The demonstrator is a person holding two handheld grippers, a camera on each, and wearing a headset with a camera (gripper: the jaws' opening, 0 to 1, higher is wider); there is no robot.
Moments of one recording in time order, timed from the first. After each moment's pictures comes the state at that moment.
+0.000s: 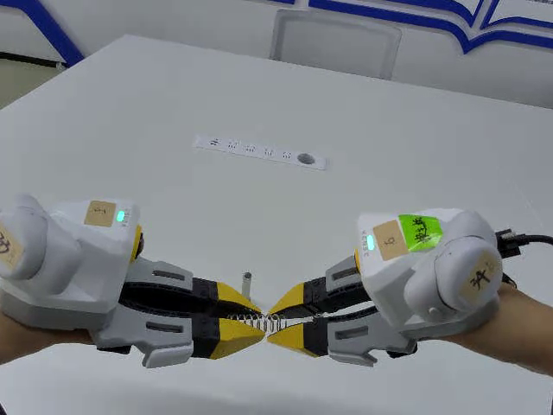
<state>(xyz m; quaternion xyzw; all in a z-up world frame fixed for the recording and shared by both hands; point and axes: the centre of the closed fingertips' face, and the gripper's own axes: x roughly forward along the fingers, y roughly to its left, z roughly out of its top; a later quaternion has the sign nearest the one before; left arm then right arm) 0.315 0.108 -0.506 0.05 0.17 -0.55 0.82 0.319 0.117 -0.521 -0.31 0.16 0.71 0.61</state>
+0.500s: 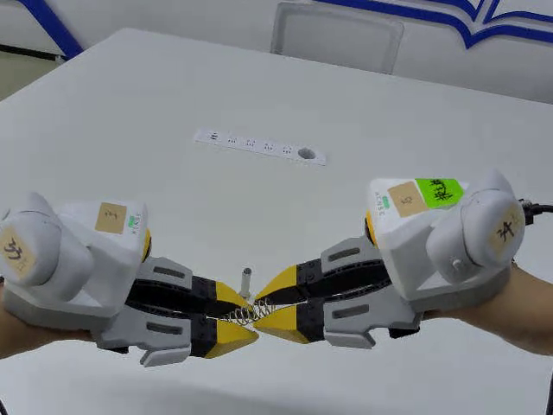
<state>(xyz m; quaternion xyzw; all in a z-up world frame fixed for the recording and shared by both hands) 0.319 0.113 -0.515 0.09 0.17 -0.54 0.82 0.310 0.137 -0.487 -0.21 0.16 0.74 0.62</state>
